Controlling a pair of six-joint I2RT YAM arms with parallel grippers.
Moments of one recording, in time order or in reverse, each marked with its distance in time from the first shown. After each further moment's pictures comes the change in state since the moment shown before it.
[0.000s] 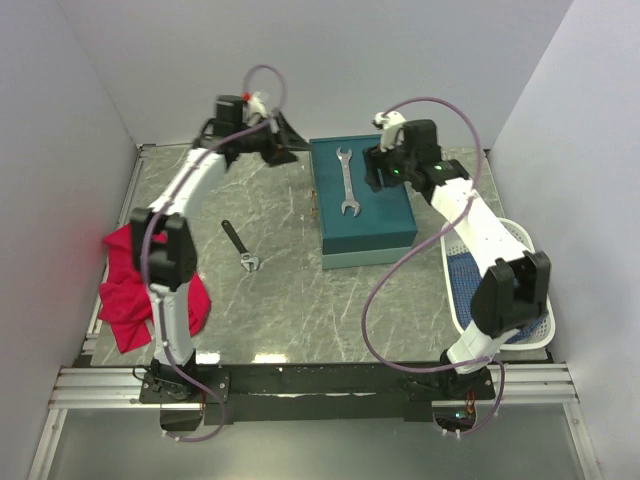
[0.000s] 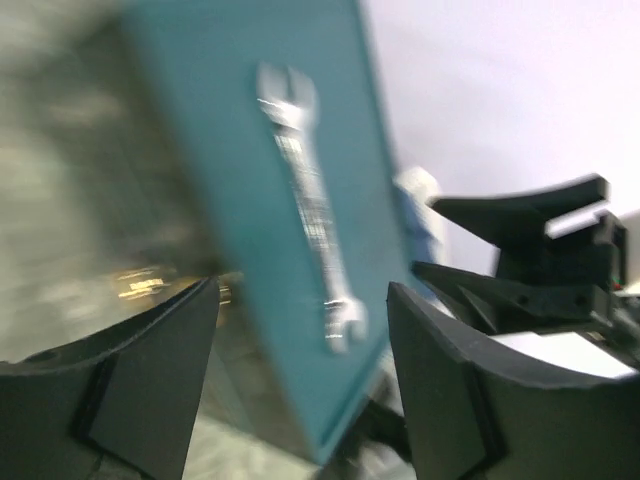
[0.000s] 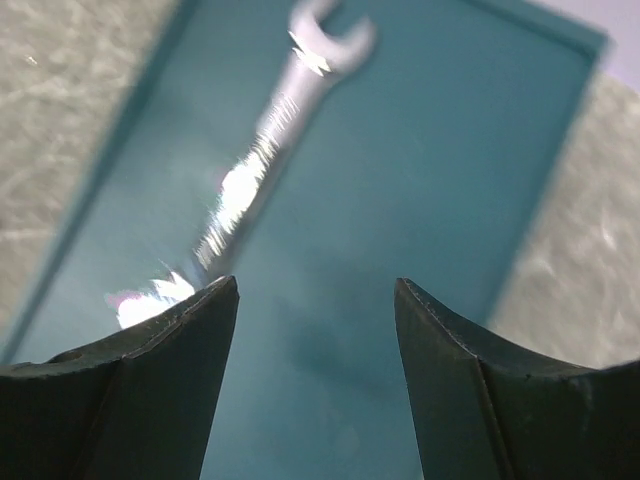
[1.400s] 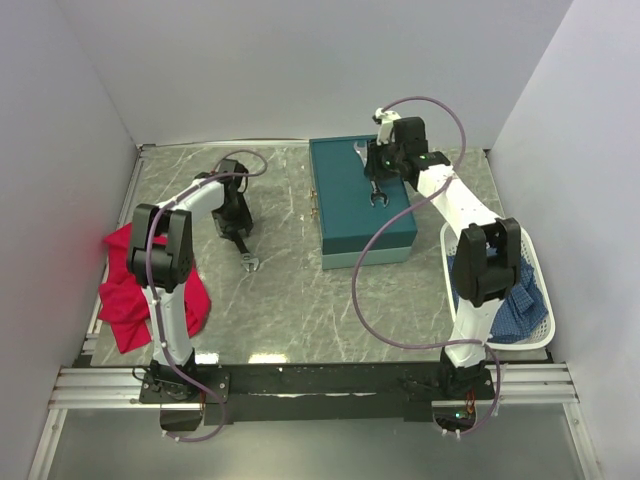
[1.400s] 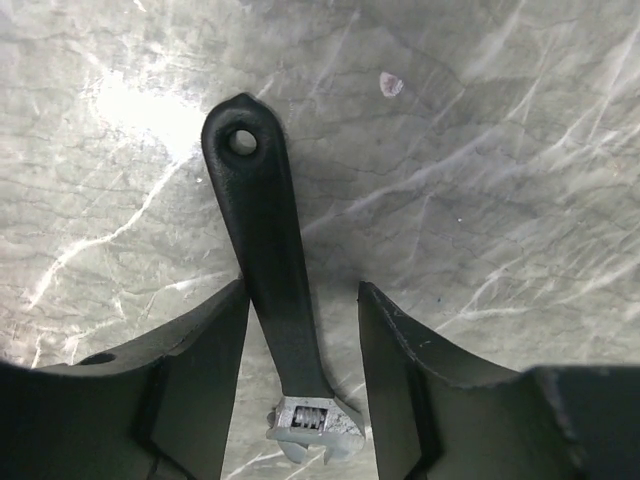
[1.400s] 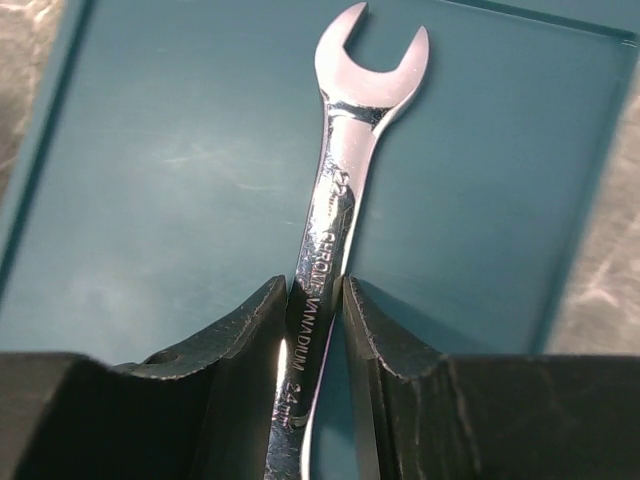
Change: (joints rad) left arm 0.057 -0.037 -0.446 -0.399 -0.876 0.217; right arm -0.019 0.279 0.140 0.085 -0.023 0.147
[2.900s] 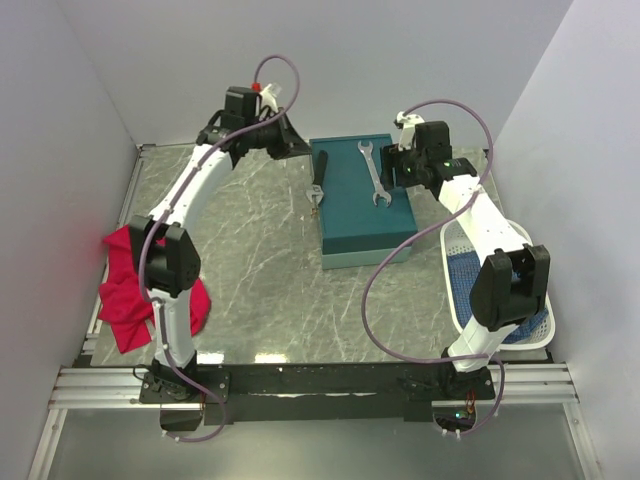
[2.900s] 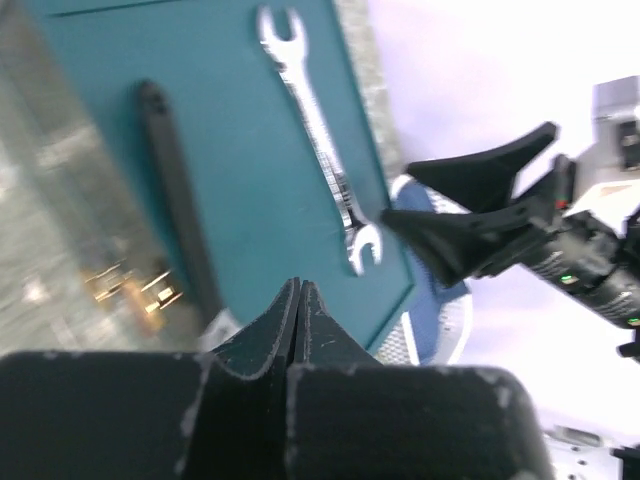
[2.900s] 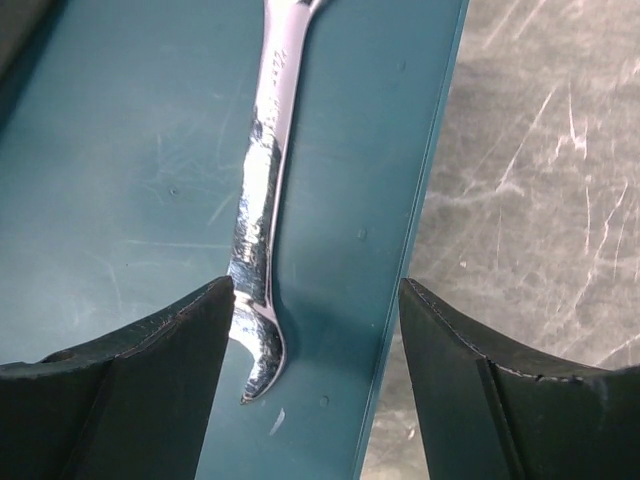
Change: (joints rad) left arm -0.114 -0.038 0.533 0.198 0.698 -0.089; right arm -0.059 -0.224 -0.126 -0.109 0.075 -0.035
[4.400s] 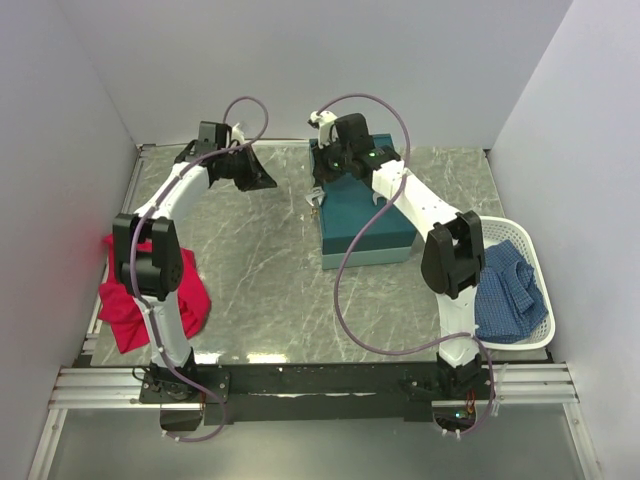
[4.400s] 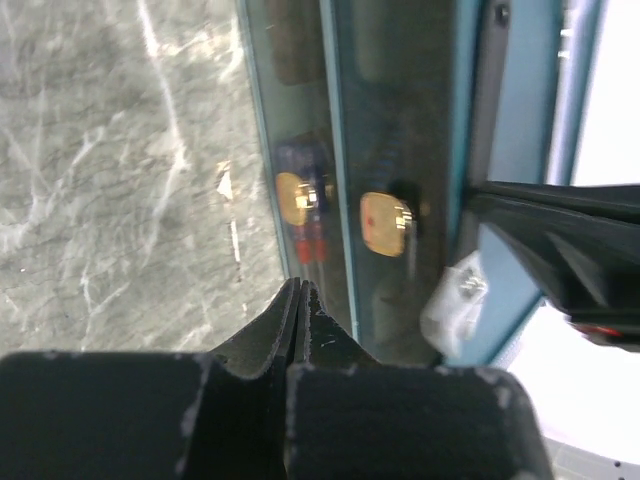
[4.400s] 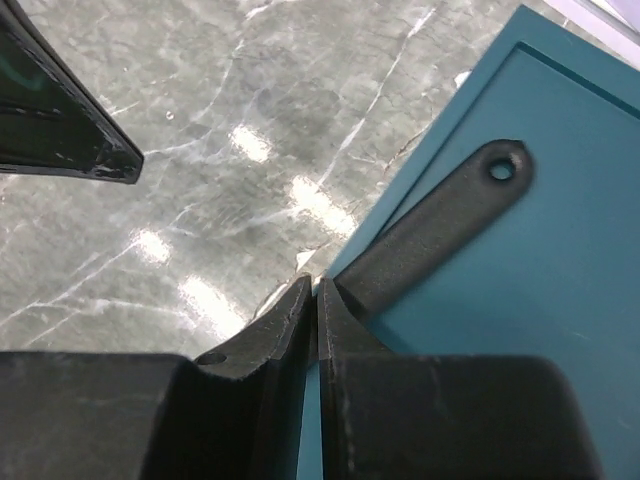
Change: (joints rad) left arm 0.156 -0.055 -0.370 0.034 0.000 0.081; right arm 0.293 0.382 0.396 0.039 -0.136 -0.014
